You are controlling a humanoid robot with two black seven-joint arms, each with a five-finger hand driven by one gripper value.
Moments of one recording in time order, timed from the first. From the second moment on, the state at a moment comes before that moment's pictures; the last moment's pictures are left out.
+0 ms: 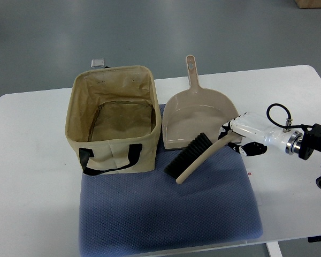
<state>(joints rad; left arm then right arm) 0.01 0.00 -0.15 -0.16 -0.06 -0.02 0.11 0.44 -0.71 0.74 1.49 -1.95 0.01 0.15</state>
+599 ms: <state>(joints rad) 0.01 0.00 -0.15 -0.16 -0.06 -0.02 0.11 0.86 -0.85 0.76 1.35 -1.79 0.03 0.15</state>
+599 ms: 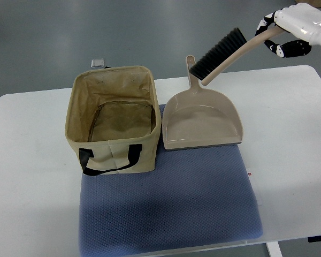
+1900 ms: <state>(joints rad) 0.01 0.00 -0.15 -0.16 -0.06 -0.02 0.11 1.12 -0.51 0.46 1.25 -1.71 0.01 0.15</state>
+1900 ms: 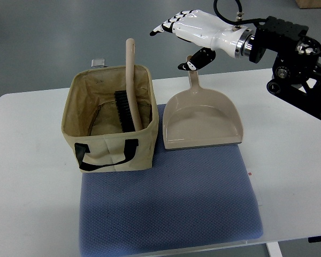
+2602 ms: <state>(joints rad) 0.01 0.00 -0.15 -0.16 -0.06 -0.02 0.11 0.57 -0.40 1.08 1.10 -0.82 -0.11 0.15</state>
